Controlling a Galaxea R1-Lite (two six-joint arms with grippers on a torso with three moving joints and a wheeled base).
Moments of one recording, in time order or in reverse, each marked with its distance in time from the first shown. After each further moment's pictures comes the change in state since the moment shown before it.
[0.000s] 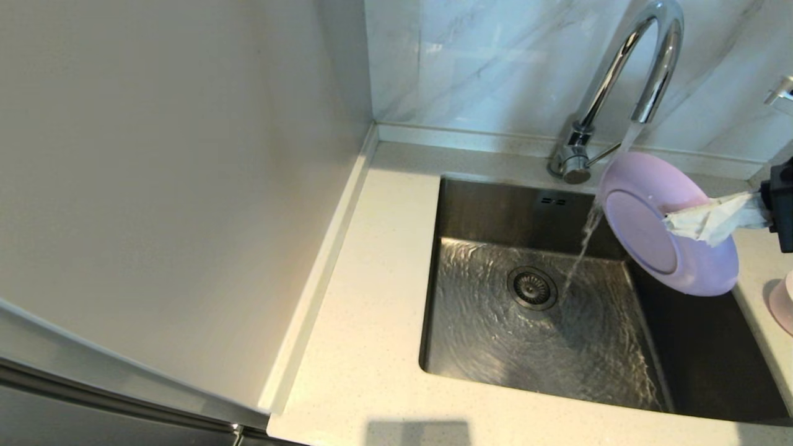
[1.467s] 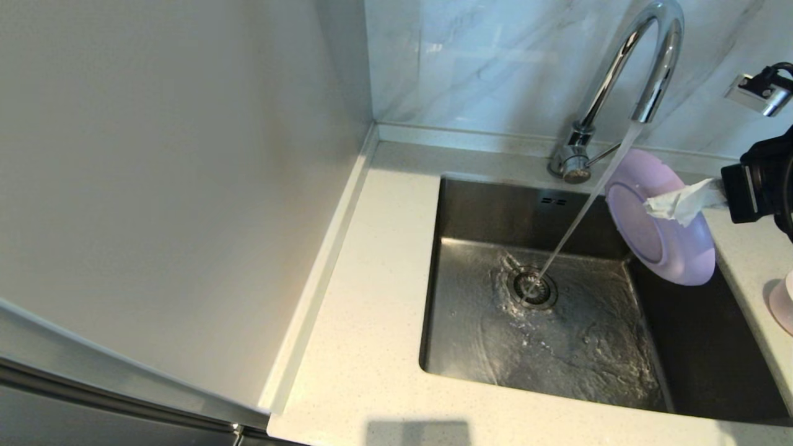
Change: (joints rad) left arm 0.000 0.000 0.000 0.000 0.000 0.000; right arm 0.030 0.098 -0.088 -0.044 -0.136 0.170
